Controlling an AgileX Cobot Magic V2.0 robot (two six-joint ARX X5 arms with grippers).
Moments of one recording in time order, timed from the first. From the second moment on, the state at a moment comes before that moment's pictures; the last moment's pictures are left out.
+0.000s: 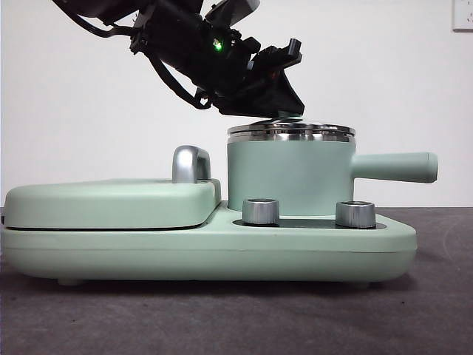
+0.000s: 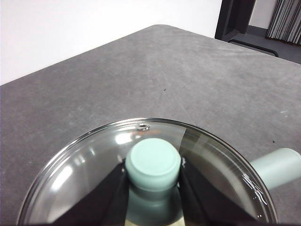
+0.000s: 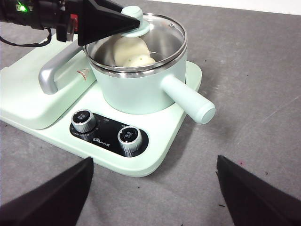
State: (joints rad) left arm -0.69 1.74 1.15 0.33 0.20 0.06; right arm 0.59 0.28 0.63 -0.77 0.08 0.19
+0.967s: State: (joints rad) left arm -0.69 1.74 1.13 0.34 0.21 0.06; right arm 0.59 0.28 0.63 -0.77 0.08 0.19
